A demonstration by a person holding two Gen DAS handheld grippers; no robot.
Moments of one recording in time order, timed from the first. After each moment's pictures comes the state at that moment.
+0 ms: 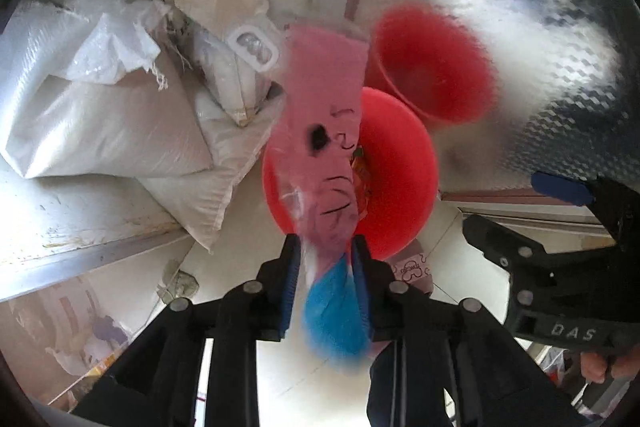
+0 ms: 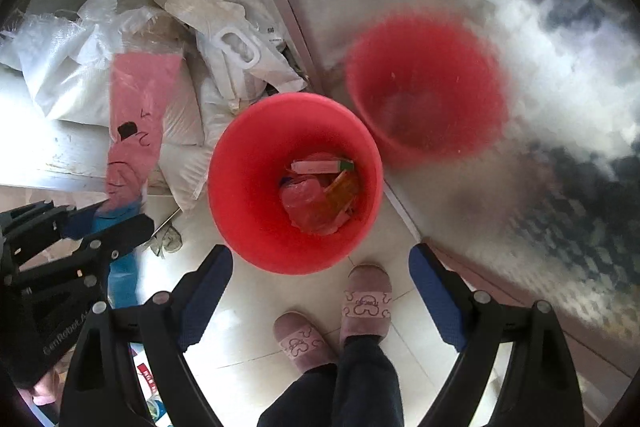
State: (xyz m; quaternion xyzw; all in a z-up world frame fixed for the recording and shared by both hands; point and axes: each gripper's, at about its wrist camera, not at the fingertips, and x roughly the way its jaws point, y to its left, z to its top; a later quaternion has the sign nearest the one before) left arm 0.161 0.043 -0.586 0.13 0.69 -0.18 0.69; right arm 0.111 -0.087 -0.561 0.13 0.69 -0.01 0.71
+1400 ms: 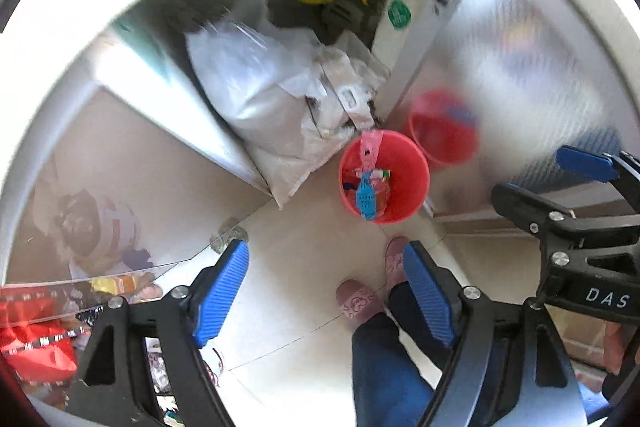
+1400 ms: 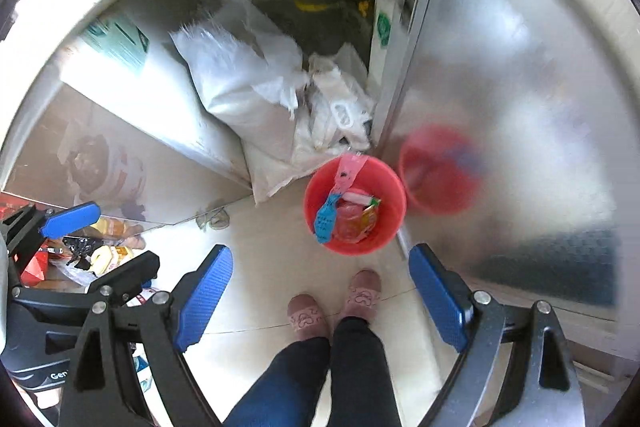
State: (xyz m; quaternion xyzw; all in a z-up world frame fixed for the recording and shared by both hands) left arm 0.078 0.139 -0.320 0.06 0.63 -0.07 0.77; right arm 0.092 -0.002 -0.296 0.00 0.64 0.05 0.77
